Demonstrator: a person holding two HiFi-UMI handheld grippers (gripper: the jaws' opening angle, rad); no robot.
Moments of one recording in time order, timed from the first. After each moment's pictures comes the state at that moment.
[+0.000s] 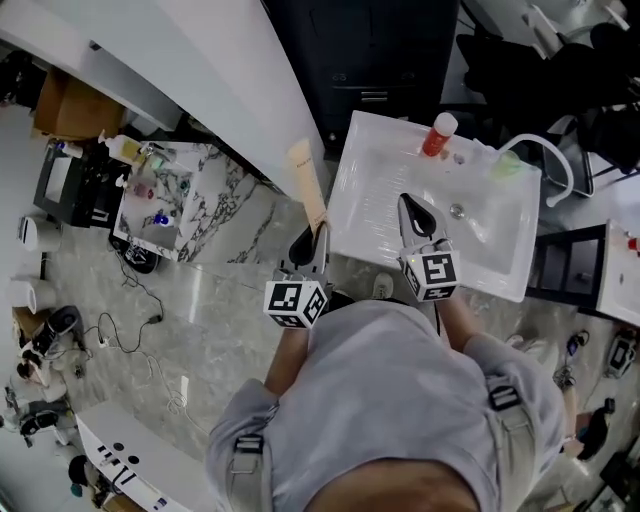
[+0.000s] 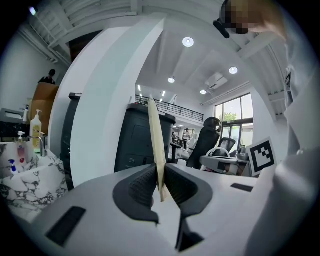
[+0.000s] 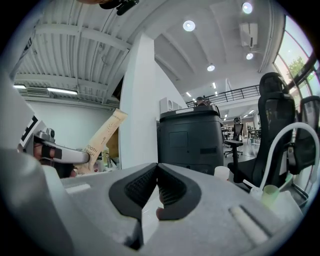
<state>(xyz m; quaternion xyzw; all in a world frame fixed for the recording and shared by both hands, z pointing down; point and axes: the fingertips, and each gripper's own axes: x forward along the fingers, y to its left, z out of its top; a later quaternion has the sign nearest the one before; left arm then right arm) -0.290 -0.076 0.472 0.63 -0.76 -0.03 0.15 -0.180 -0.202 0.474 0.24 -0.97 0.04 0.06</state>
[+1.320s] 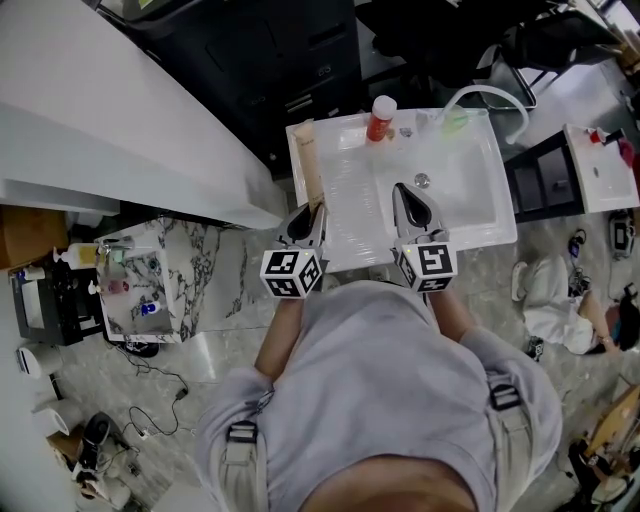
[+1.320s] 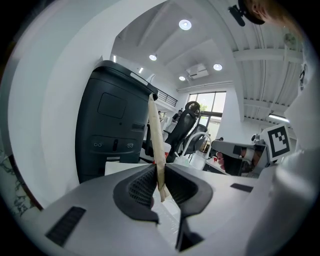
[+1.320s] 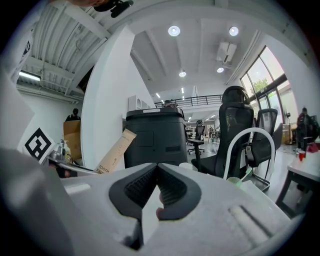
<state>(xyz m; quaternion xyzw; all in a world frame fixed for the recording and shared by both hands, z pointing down) -0.298 -0.200 0.534 0.77 -0.60 0.03 0.23 -0.146 -0.244 0.478 0.44 -0.89 0.06 0.06</state>
